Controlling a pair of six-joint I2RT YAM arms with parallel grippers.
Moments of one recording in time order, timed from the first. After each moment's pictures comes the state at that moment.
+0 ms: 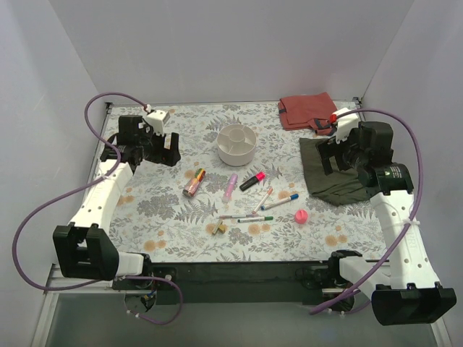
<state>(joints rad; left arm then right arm) -0.09 1.32 1.16 -0.55 0.31 0.13 0.09 1.00 1.17 -0.74 -0.13 -0.37</state>
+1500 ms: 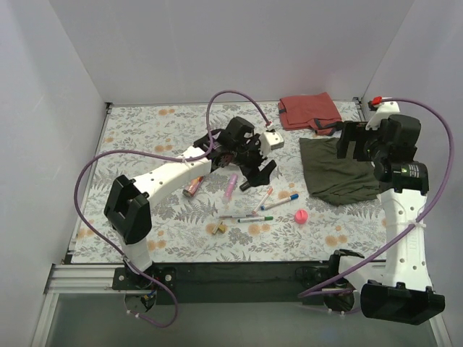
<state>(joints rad) -0.80 1.76 1.56 -0.53 0.43 0.24 -0.08 1.02 1.26 -0.76 -0.18 -0.06</state>
